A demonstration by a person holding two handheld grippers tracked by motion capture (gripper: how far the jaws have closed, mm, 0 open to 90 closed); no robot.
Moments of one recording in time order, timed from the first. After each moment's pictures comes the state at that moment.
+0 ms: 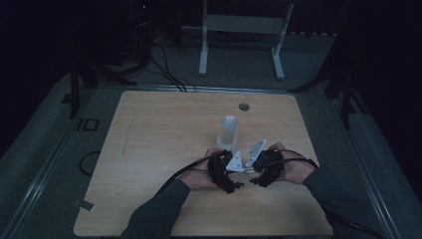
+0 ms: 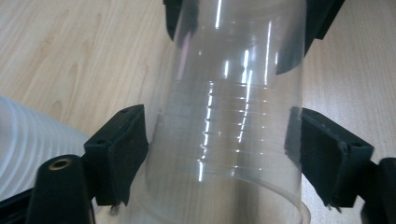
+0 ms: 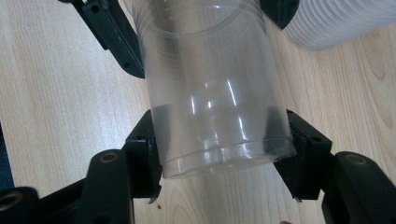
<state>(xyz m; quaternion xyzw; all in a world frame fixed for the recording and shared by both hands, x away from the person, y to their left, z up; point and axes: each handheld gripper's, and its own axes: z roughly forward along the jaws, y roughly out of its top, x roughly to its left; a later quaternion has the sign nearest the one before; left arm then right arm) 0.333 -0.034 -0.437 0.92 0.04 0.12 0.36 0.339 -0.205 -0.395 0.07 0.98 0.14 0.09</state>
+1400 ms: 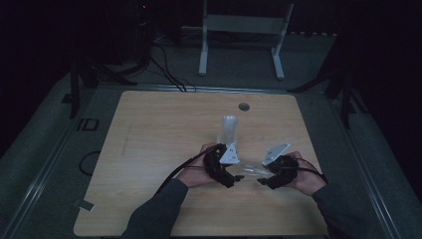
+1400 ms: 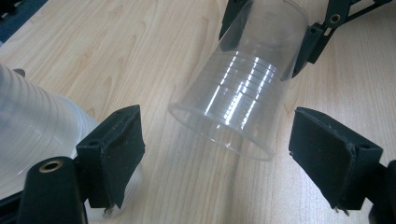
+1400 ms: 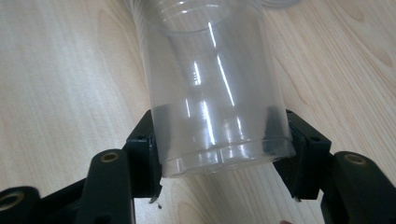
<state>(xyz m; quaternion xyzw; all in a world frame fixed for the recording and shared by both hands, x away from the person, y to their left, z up) 0.339 -0.021 -0.424 0.90 0.08 0.13 0.41 0.334 -0.255 -0.420 0.19 0.95 0.22 0.10</state>
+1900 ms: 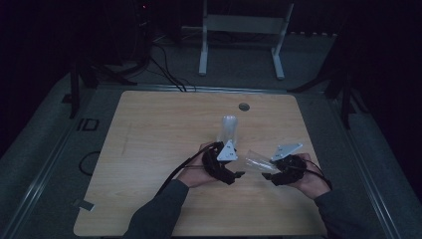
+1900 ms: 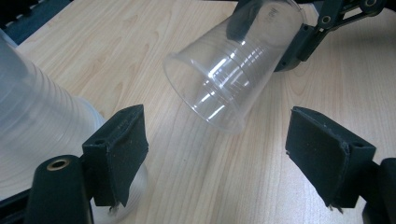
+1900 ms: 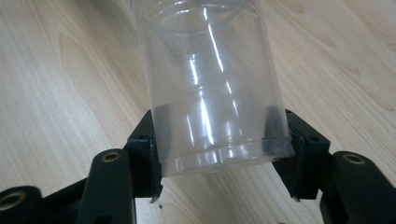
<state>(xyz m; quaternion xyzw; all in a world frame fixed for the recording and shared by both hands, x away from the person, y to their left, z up) 0.341 -0.018 -0.423 0.88 0.11 0.14 0.44 0.330 -0.274 -0.419 0.26 0.92 0.26 0.14</state>
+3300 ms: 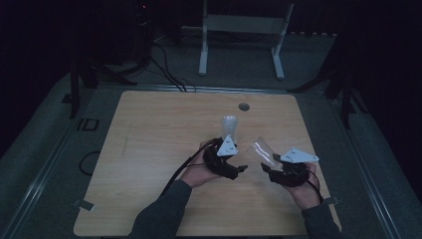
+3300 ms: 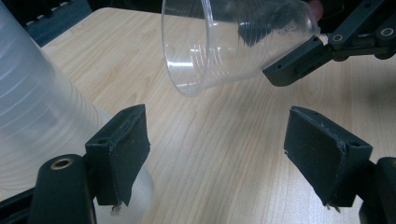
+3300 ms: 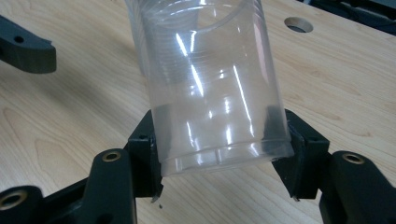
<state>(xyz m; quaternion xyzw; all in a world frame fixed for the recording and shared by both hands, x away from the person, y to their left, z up) 0.345 -0.020 -0.416 0.86 0.15 0.15 0.46 0.307 -0.278 -0.428 0.37 0.81 0.39 0.24</state>
